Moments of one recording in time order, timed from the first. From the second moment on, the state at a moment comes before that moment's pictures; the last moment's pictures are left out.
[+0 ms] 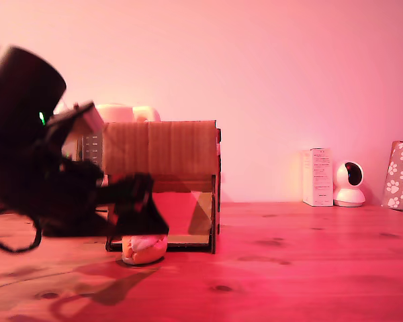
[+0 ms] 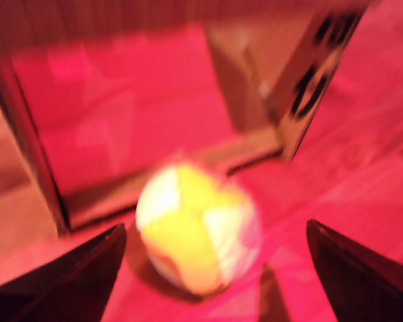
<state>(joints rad) -0.59 1.74 0.45 0.79 0.07 -0.15</state>
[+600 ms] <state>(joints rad) -0.57 1.82 0.50 0.81 0.05 -0.15</state>
